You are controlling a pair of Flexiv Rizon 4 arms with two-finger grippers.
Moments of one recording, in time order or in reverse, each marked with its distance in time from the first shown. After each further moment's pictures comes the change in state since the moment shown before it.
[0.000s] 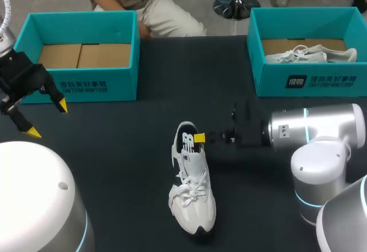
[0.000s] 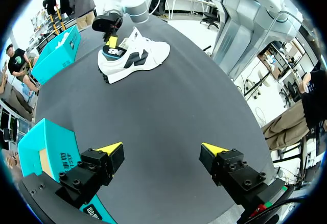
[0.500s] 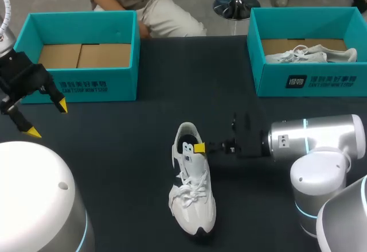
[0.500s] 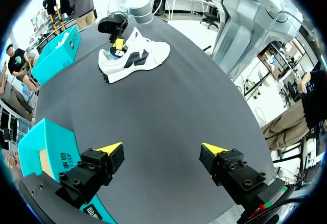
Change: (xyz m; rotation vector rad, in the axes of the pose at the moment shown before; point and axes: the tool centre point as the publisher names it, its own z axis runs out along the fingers) left arm 0.000 0.000 0.000 0.000 0.000 0.000; right arm -0.002 -0.026 0.002 0.008 -0.013 0.061
